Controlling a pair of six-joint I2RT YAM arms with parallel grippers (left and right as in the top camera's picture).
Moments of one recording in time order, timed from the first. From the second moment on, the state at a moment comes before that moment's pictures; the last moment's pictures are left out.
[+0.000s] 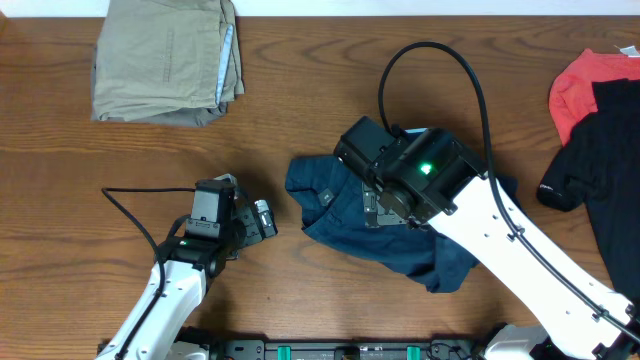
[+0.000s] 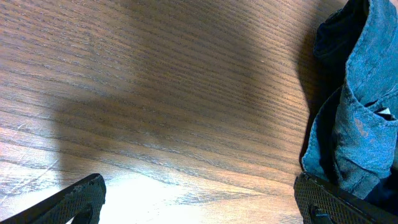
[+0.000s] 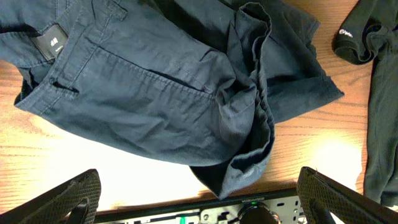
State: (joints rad) left arm -0.20 1.15 0.47 -0.37 0.12 -0.54; right arm 0.80 1.59 1.70 -1.65 0.32 0.79
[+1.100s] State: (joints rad) left arm -0.33 1.25 0.76 -0.19 0.52 -0.10; right arm 0.24 1.59 1.70 -1.39 0.13 0.46
